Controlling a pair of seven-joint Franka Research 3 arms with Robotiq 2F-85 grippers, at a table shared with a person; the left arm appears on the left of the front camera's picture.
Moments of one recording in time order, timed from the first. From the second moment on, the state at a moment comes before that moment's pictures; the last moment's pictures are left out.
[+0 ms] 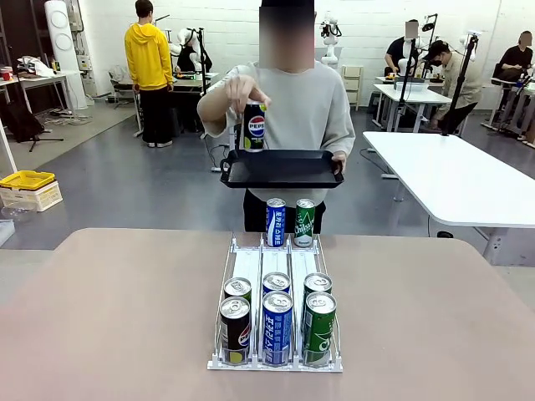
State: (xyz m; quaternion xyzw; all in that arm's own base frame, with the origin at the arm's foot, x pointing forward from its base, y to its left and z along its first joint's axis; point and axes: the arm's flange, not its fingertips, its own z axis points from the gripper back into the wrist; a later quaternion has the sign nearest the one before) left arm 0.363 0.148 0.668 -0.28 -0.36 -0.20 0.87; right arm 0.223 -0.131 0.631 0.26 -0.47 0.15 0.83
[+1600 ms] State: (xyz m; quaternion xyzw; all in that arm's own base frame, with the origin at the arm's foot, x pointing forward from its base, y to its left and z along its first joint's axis) left arm 0.261 -0.249 0.561 -0.03 -0.15 -0.10 0.98; right arm 0.222 -0.131 0.631 0.26 -0.47 0.15 0.83
